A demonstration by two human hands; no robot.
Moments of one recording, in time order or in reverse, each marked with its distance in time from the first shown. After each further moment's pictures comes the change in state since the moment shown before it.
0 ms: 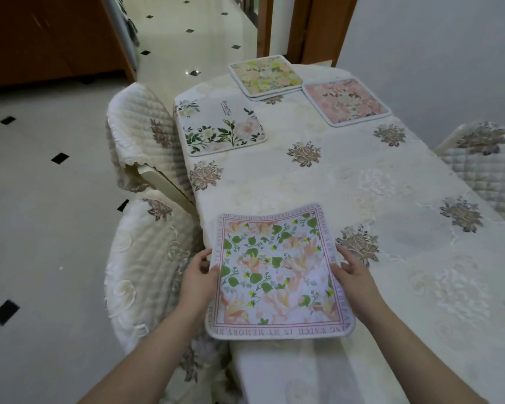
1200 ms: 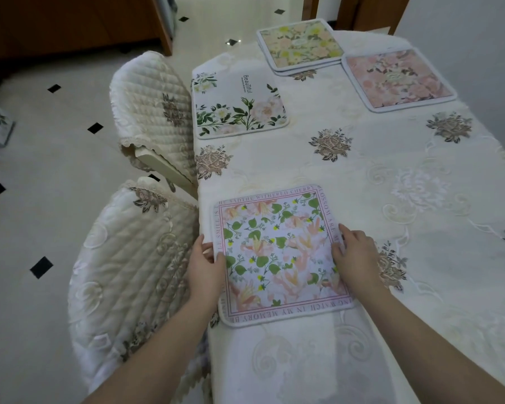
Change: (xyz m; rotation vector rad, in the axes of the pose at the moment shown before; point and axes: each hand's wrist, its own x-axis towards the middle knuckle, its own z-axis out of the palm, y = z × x) left_hand 0.038 0.001 0.067 0.083 0.366 0.041; right_hand 0.150 0.012 0.004 -0.955 0.126 -0.344
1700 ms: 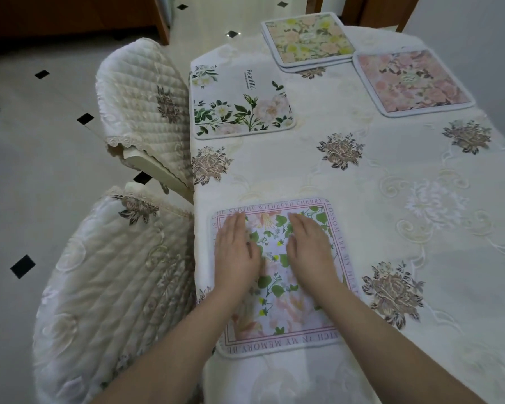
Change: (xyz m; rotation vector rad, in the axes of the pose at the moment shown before) left_hand 0.034 0.030 0.064 0.469 -0.138 0.513; right_hand 0.028 -0.091 0.044 0.076 0.026 -0.375
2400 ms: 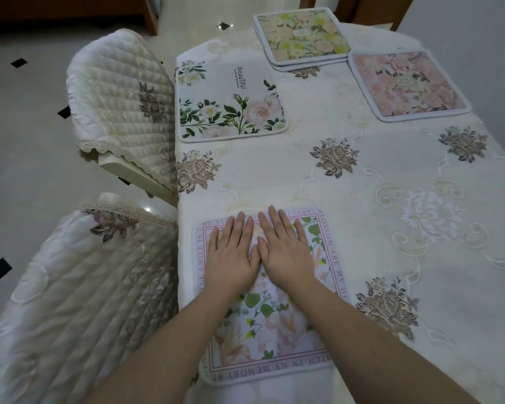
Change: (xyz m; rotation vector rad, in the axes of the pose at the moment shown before) left_hand 0.034 -0.013 0.030 0.404 -0.193 0.151; right_hand 0.038 0.009 0.041 -0.271 -0.179 -0.055
